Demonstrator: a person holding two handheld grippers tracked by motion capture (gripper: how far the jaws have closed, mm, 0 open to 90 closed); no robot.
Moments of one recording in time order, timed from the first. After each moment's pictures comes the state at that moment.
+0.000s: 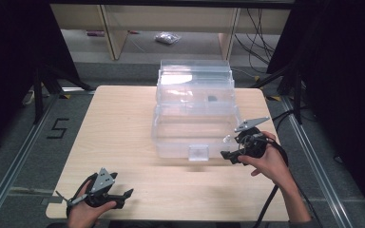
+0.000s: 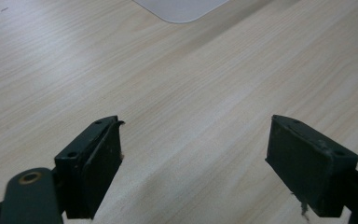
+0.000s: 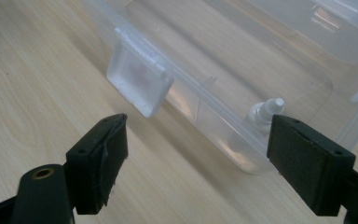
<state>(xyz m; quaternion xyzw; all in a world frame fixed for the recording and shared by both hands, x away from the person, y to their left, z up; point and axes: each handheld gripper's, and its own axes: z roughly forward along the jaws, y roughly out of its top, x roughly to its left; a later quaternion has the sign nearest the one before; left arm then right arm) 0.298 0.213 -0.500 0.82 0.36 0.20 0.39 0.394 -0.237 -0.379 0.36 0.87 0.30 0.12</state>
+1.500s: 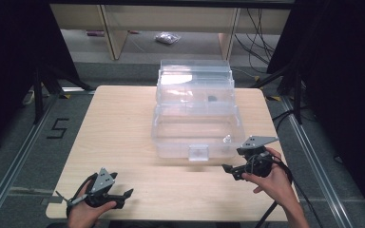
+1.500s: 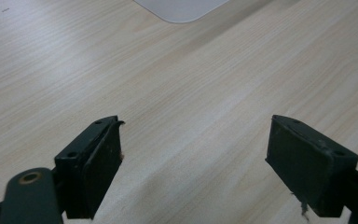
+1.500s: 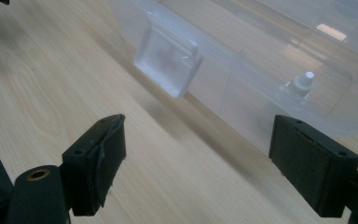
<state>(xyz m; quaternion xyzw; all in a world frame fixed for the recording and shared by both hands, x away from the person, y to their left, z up) 0.297 0.213 -0.499 0.82 0.36 0.20 0.39 0.352 -0.246 -0.399 0.36 0.85 0.35 0.12</state>
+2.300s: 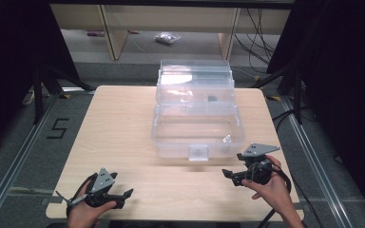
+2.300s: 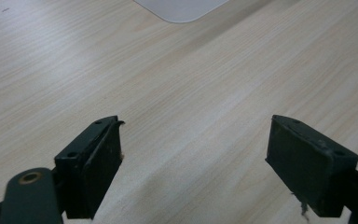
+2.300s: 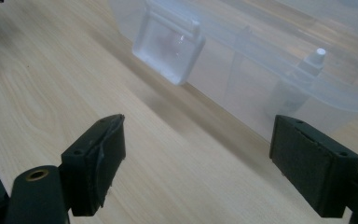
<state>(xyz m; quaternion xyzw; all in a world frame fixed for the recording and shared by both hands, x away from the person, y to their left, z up) 0.298 0.213 -0.500 0.82 0.36 0.20 0.39 0.343 -0.252 -0.422 0.37 0.84 0.37 0.13</state>
